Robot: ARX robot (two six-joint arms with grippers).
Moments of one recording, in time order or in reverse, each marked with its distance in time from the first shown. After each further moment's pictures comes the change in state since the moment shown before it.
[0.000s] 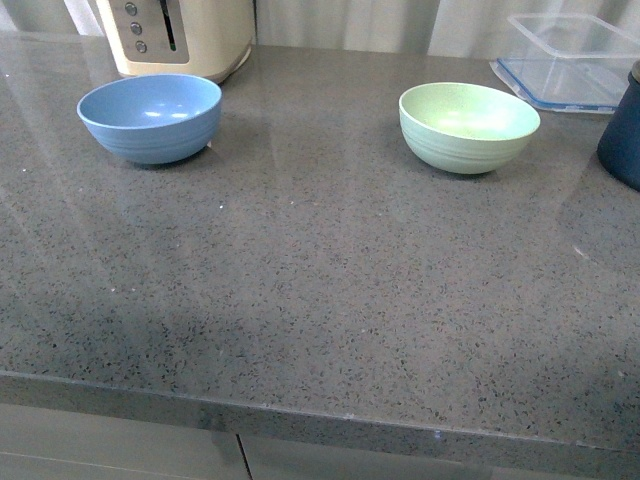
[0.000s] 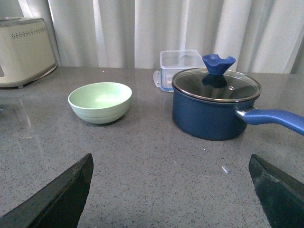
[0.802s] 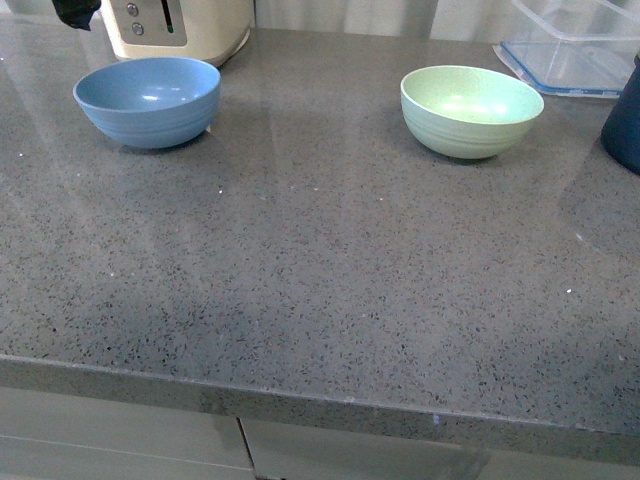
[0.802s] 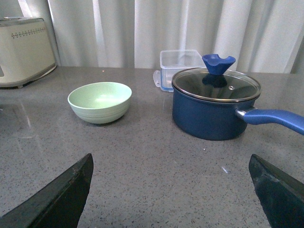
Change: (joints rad) left arm -0.051 0.671 0.755 -0.252 0.077 -0.072; right arm 0.000 0.000 0.000 0.000 0.000 0.000
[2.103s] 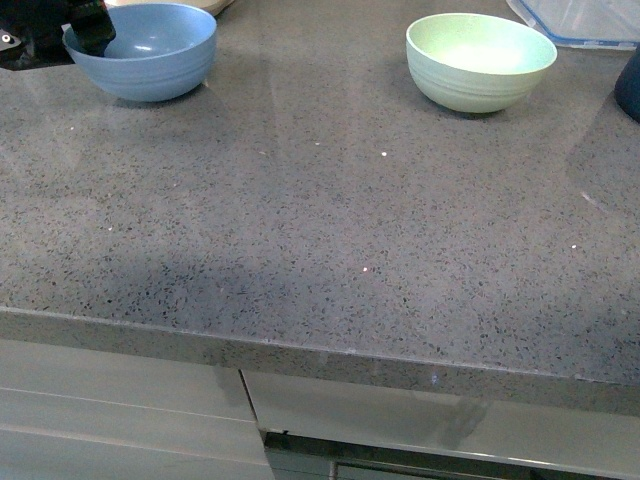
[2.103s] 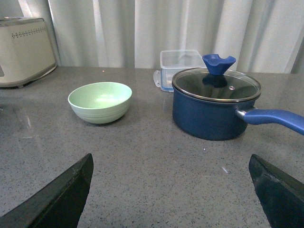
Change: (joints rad) left arm -0.034 0.231 0.142 -0.022 -0.029 -0.064; right arm 0.000 0.000 0.000 0.000 0.000 0.000
